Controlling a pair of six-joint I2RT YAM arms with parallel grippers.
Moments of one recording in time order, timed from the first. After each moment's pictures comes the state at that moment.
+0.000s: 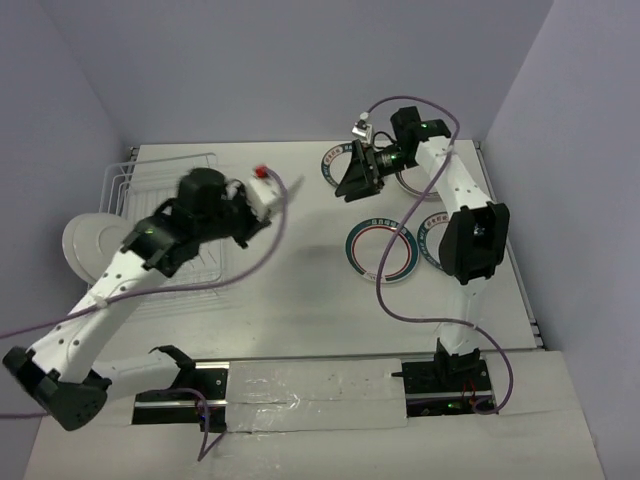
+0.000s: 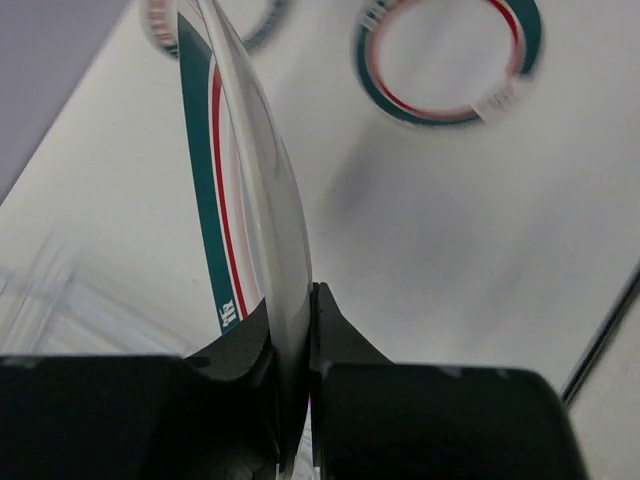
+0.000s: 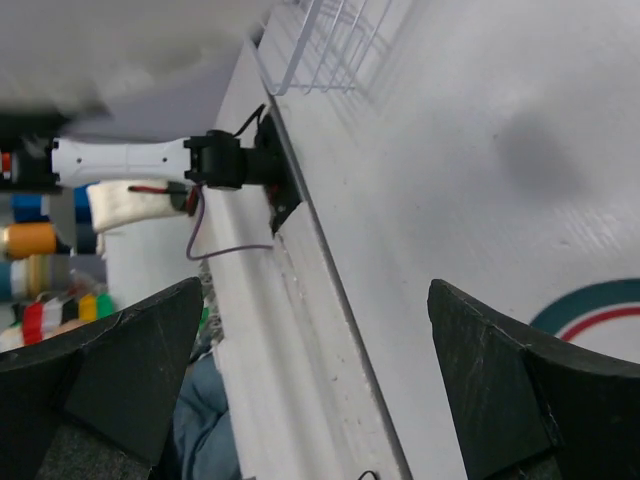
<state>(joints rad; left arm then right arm) -0.70 1.15 1.28 -0.69 0.18 0.41 0.20 2.05 1.99 -1.22 -1.18 -0.13</state>
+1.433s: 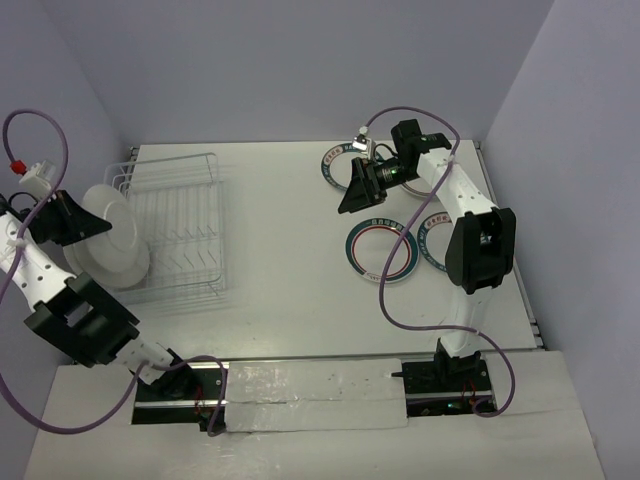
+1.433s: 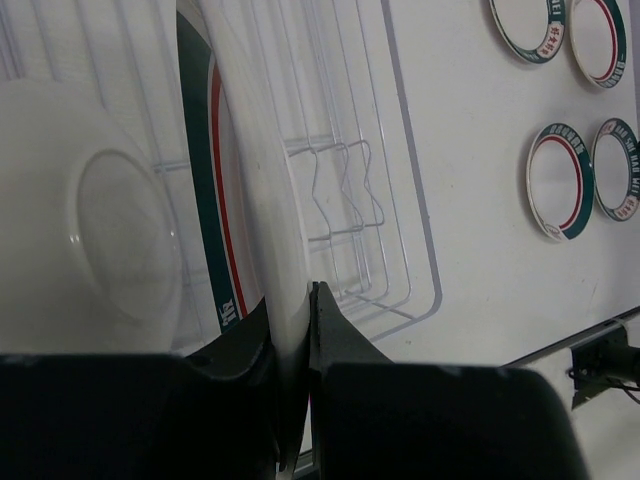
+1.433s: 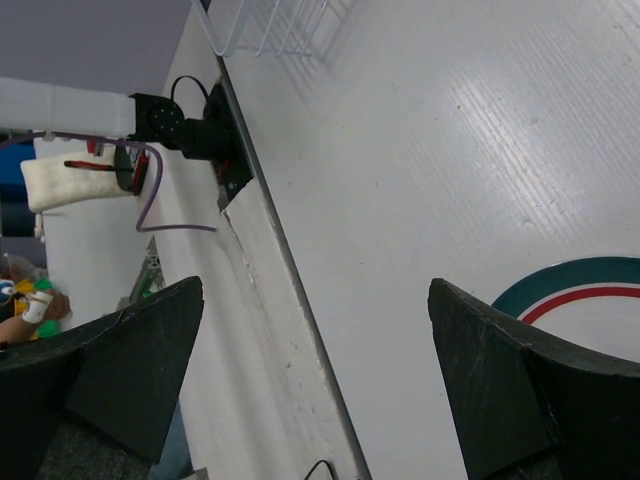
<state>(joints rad) 0.85 1.54 1.62 -1.32 0.96 0.58 0.20 1.94 1.78 -1.10 -1.09 -0.22</state>
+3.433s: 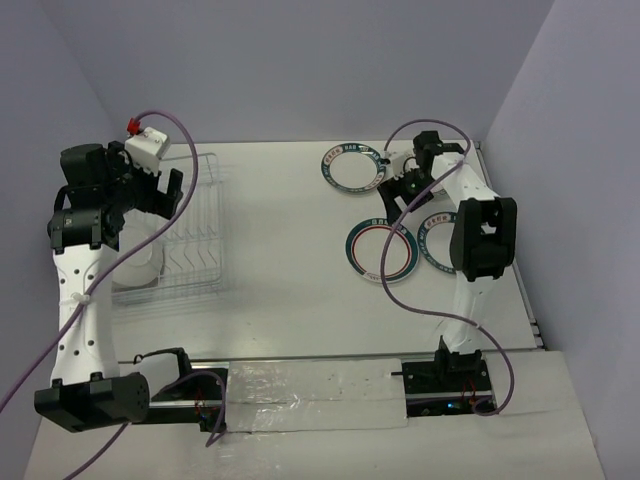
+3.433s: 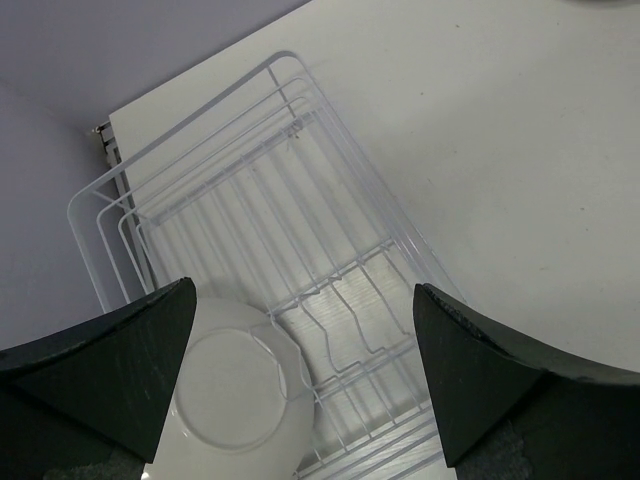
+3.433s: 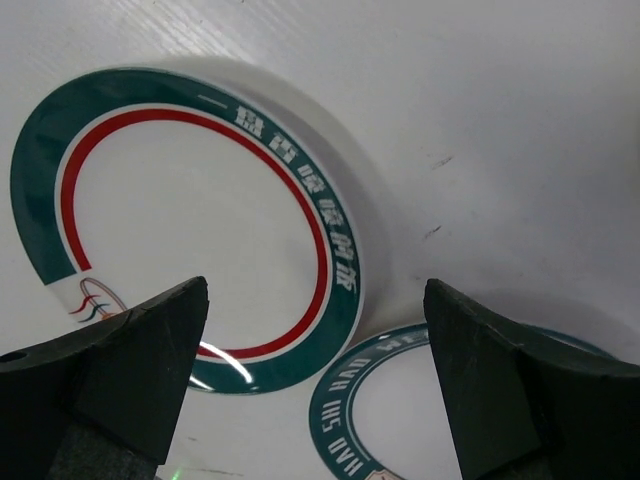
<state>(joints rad) 0.13 1.14 1.41 -0.77 0.36 0.46 0.05 2.03 1.69 -0.99 -0.35 -0.53</state>
